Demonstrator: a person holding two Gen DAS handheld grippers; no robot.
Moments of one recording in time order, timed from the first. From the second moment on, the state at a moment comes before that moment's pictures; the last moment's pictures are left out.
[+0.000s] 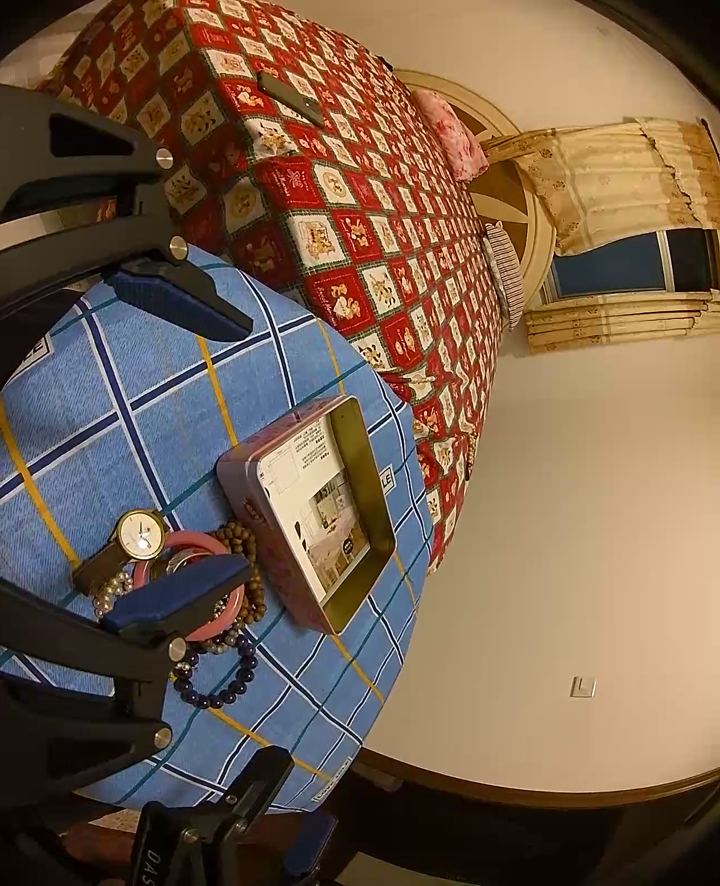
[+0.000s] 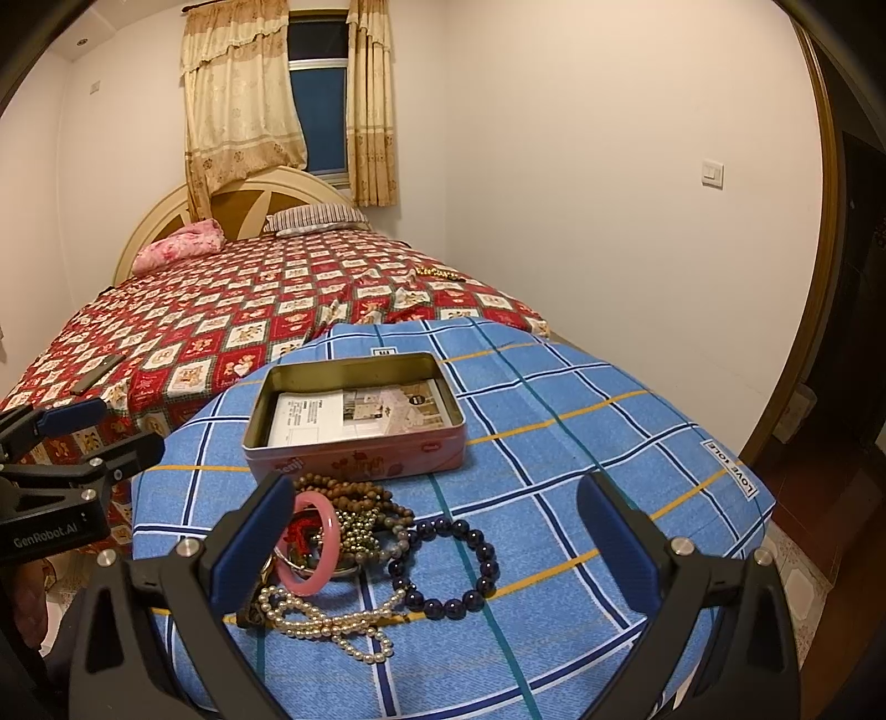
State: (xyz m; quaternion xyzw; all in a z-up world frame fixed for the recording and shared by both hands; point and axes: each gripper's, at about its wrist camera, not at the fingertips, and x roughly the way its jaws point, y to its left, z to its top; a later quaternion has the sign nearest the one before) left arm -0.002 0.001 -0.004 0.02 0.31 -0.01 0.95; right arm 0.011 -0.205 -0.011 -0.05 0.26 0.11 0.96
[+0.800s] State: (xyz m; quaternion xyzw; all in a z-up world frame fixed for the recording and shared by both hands) left arm 0.020 -0.004 -0.050 0.02 0.35 -0.02 0.94; right arm 0.030 -0.213 -0.058 -0.06 0.30 0.10 0.95
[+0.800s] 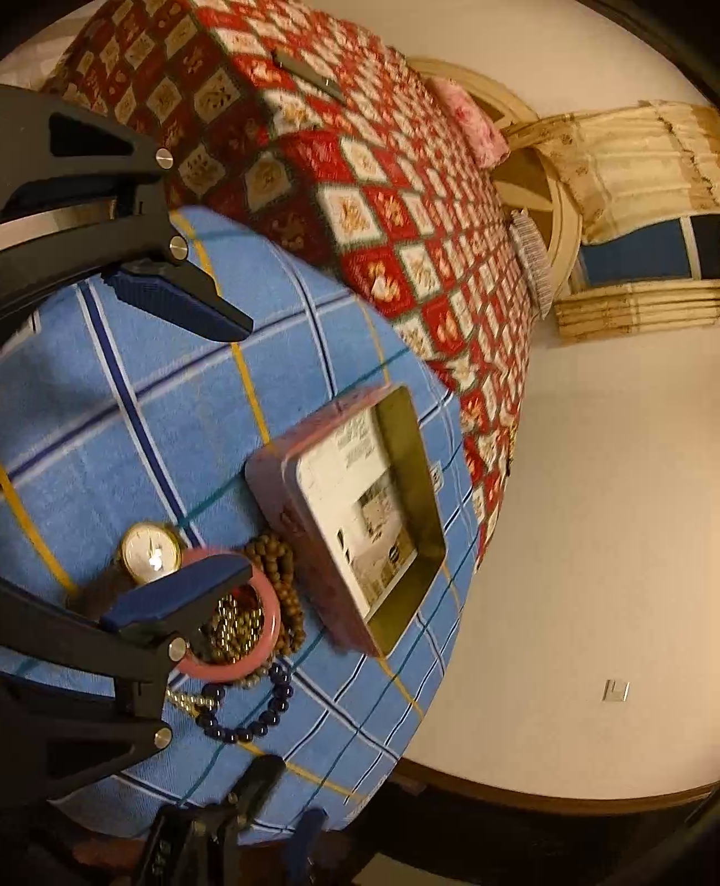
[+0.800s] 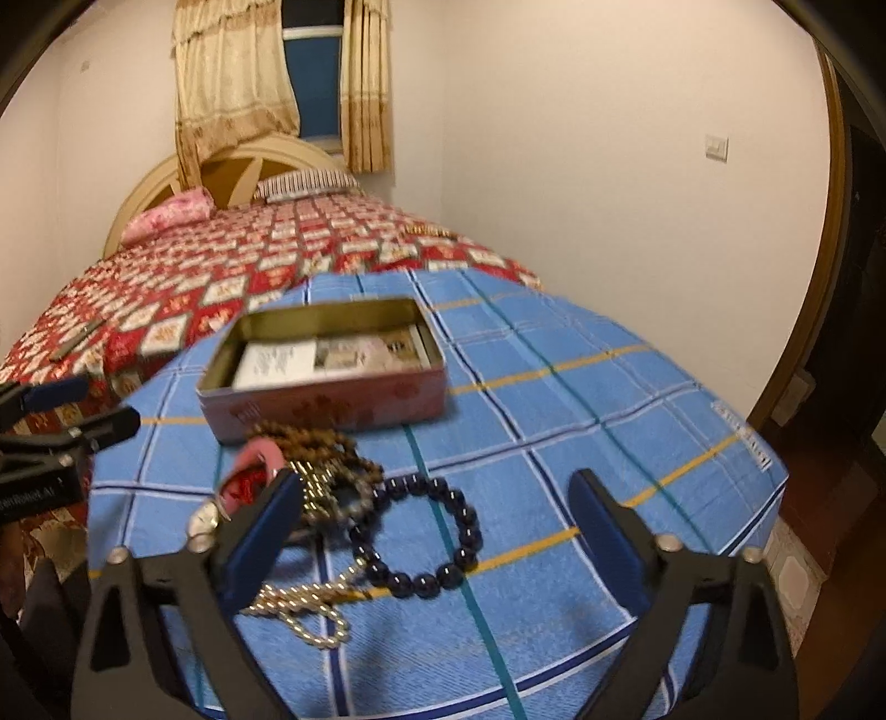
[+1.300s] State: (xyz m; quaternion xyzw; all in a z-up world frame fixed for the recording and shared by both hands) left arm 0.048 -0.024 -0.071 0.05 0.37 -0.03 0.93; right arm 0.043 -0.205 -0.070 -0.04 0.33 0.16 0.93
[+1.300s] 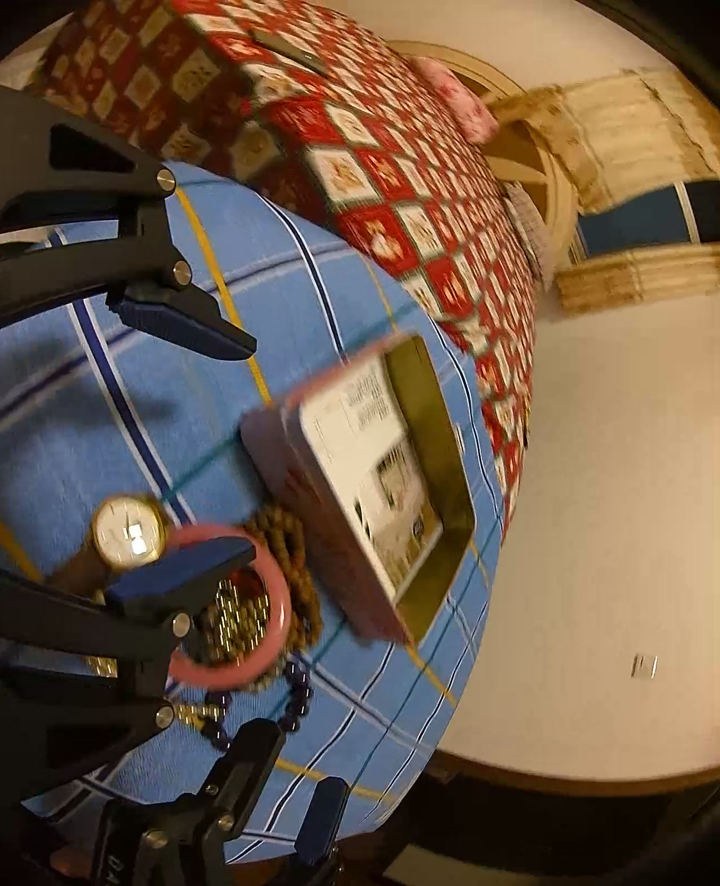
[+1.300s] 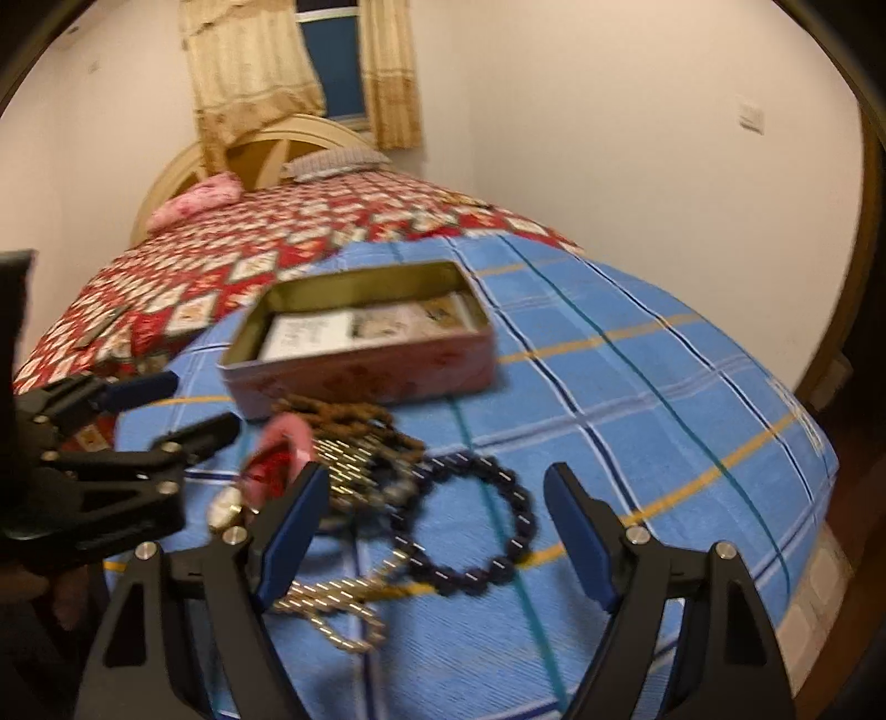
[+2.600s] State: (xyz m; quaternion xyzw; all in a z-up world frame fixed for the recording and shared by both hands) left arm 0.022 -0.047 -0.072 0.09 0.36 -0.08 0.93; right arm 0.048 -0.227 -0.061 0.04 0.30 0.19 0.93
